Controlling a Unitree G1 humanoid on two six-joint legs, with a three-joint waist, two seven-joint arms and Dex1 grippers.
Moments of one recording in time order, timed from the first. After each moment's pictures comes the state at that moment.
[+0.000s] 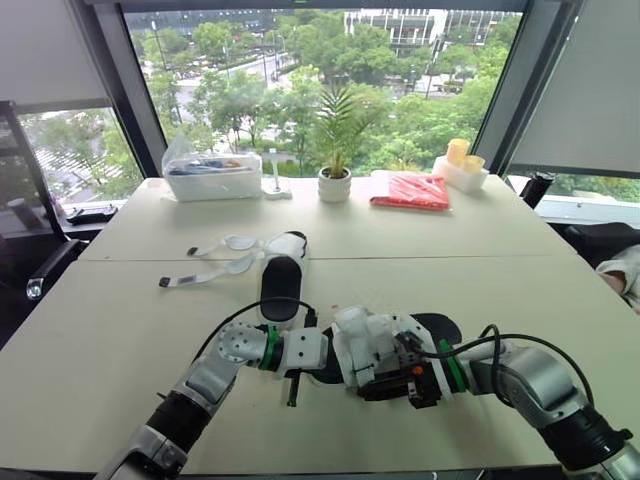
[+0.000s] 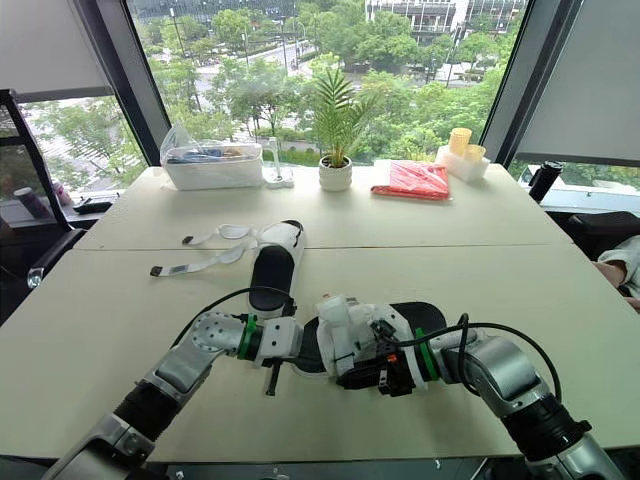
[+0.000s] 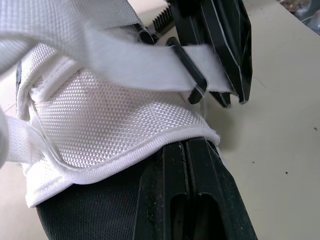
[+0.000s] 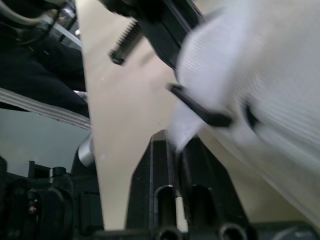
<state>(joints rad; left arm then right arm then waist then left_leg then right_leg) -0.46 0.39 -0.42 0.23 -0.01 -0.16 -1.18 -0.34 -0.72 0.27 -0.17 0.56 0.92 1.09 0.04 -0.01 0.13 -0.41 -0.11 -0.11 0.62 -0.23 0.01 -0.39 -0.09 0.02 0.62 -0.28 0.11</state>
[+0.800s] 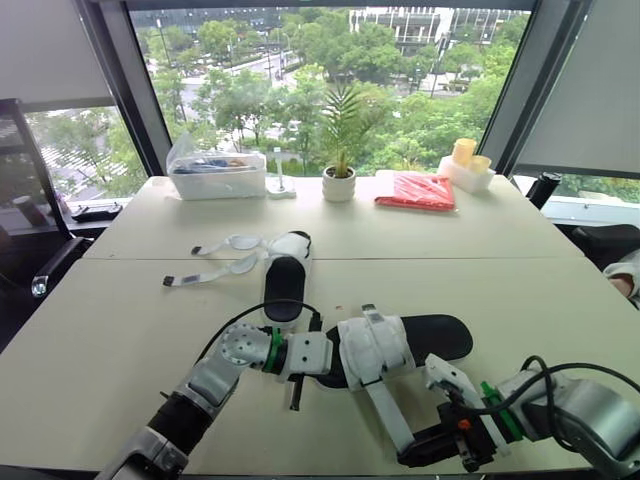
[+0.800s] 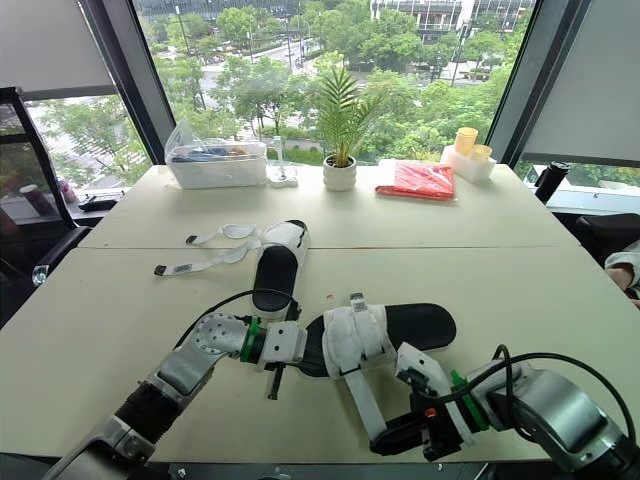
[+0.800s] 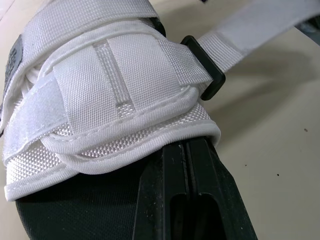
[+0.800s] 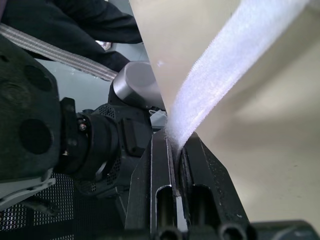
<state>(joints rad) -0.47 0.39 -0.45 0.22 -0.01 -0.18 -1.18 -0.10 -1.01 0.14 -0.51 0.68 0.98 1.17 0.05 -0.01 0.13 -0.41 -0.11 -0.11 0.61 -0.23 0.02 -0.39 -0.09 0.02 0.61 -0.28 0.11</state>
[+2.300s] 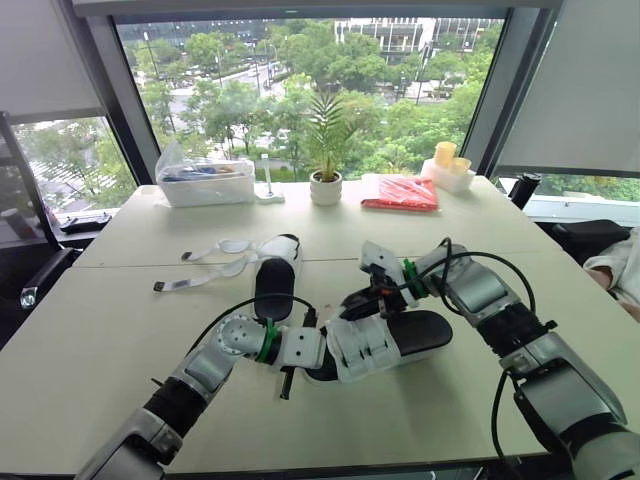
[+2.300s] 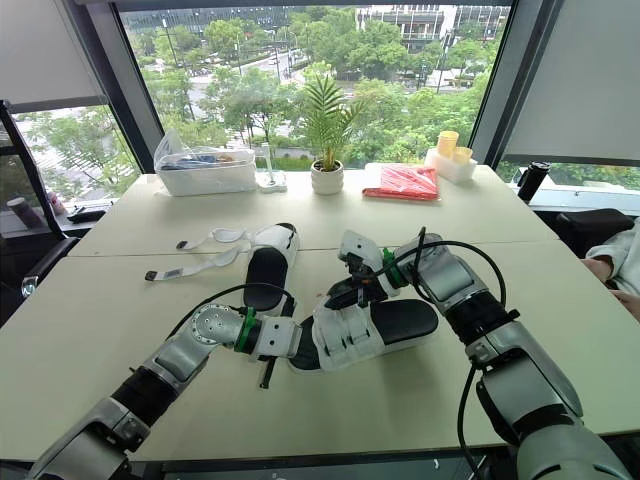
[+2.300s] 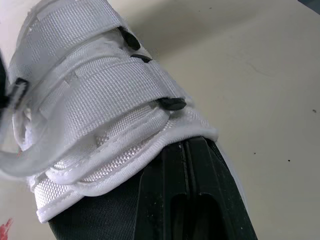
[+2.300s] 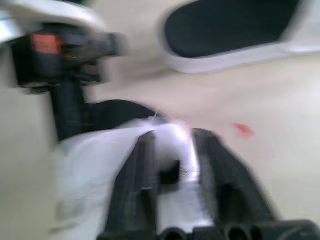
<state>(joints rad) -0.53 0.44 -0.48 0.30 0.00 -0.25 -1.18 -0.95 -0.56 0.42 0.43 0.13 0.48 1.21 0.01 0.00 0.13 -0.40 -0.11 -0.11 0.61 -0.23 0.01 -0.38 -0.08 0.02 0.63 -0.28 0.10</state>
